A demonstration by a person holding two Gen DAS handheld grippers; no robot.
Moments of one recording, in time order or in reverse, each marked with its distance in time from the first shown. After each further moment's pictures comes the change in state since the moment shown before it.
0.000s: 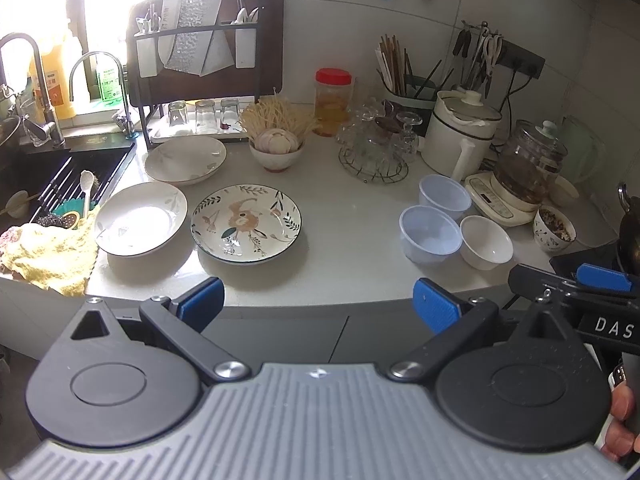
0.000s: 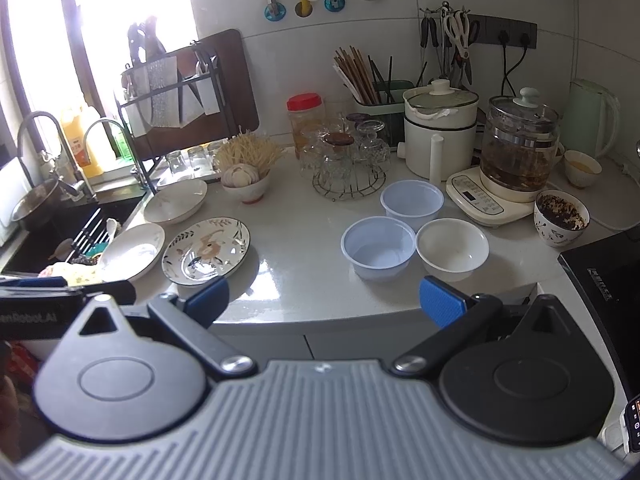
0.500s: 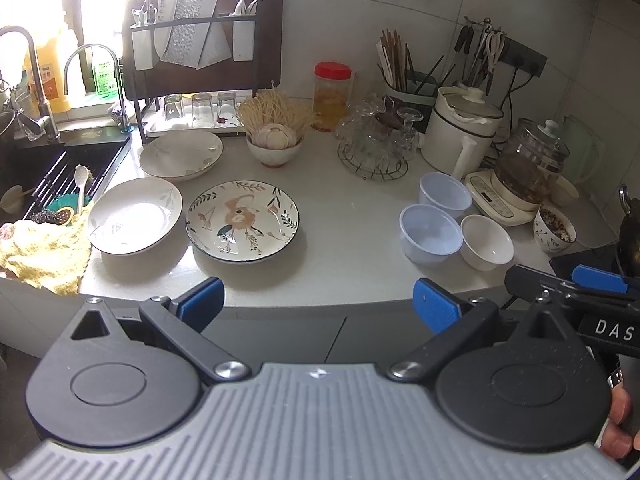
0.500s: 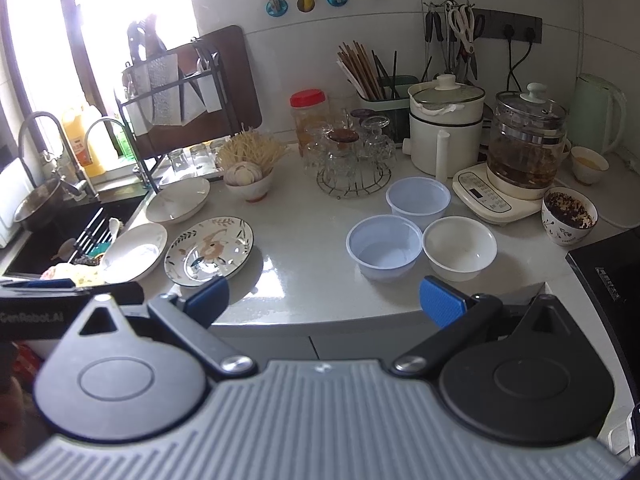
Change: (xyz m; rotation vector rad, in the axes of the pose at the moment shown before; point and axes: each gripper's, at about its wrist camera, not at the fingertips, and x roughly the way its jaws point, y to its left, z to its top) left arm 0.012 0.003 0.007 -0.011 0.020 -0.011; right arm 0.012 -0.002 0.006 0.013 0.015 0.014
